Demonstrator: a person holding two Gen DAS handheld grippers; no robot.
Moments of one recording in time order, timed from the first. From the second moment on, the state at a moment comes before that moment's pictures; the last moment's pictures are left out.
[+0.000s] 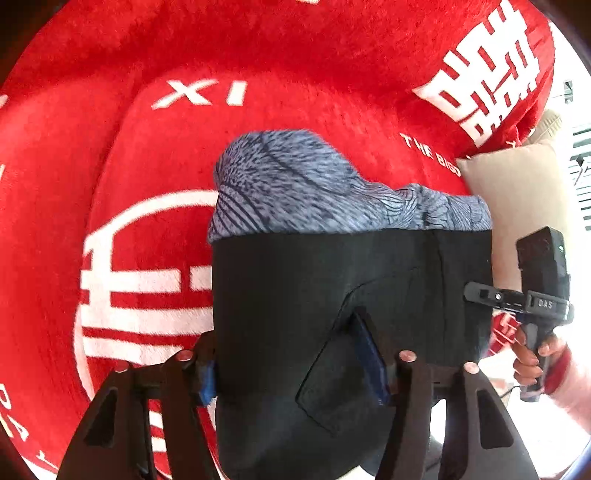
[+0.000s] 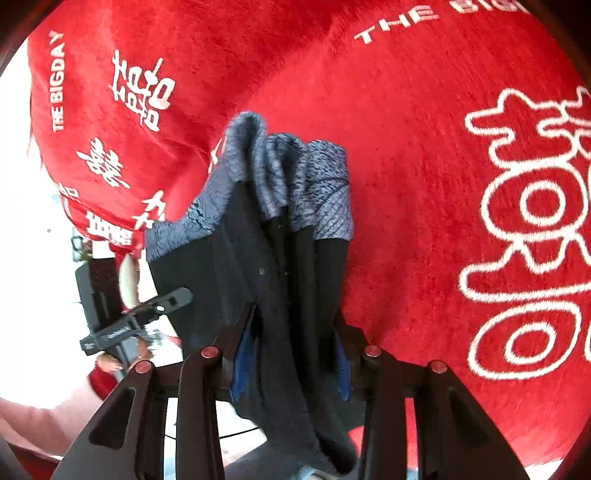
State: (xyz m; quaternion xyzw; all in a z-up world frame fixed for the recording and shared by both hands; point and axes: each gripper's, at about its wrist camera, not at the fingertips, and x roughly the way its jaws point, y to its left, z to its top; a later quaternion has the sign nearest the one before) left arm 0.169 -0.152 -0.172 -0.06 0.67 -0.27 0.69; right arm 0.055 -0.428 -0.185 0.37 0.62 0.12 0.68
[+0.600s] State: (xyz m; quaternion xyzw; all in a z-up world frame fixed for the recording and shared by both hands) left arm 0.146 -0.149 -0.151 0.02 0.64 -0.14 0.75; right arm 0.042 -0.433 -0.147 0.32 0.62 0.03 0.72
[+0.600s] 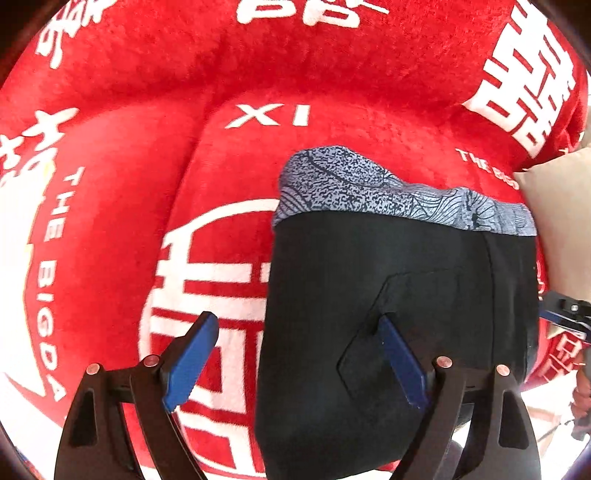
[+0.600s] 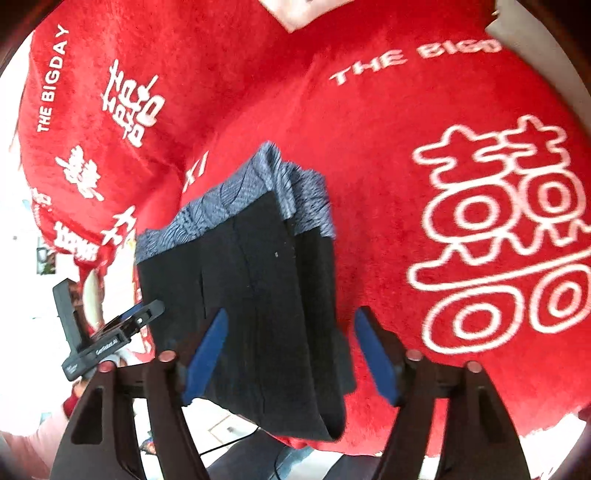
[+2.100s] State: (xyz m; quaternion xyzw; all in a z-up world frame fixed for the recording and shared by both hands) left arm 0.032 -0.172 -0.031 0.13 0.64 -0.14 0.75; right arm -0.011 -0.301 -0.019 0.12 0.64 -0.08 0.76
